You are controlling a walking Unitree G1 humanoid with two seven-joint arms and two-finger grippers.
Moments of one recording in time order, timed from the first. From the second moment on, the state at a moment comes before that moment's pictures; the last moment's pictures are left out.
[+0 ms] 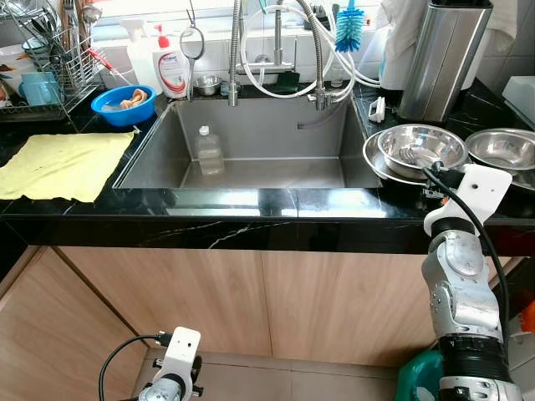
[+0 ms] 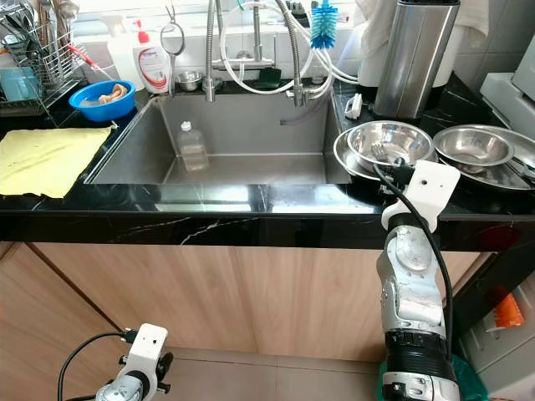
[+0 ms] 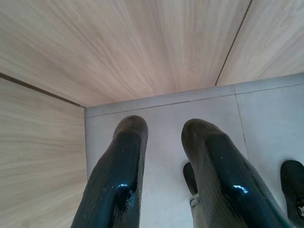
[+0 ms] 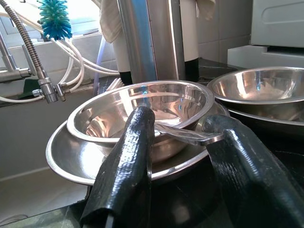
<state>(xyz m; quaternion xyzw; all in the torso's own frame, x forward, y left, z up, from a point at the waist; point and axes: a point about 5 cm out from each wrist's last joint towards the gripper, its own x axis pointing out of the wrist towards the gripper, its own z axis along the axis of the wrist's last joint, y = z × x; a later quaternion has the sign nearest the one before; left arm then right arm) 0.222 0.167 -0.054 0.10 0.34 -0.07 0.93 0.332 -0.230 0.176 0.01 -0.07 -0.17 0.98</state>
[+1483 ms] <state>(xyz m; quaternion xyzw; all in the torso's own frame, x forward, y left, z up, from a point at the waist) 0.220 0.168 -0.056 0.10 0.35 -0.06 0.93 0.341 -0.205 0.195 -0.06 -0.12 -0.12 0.98</state>
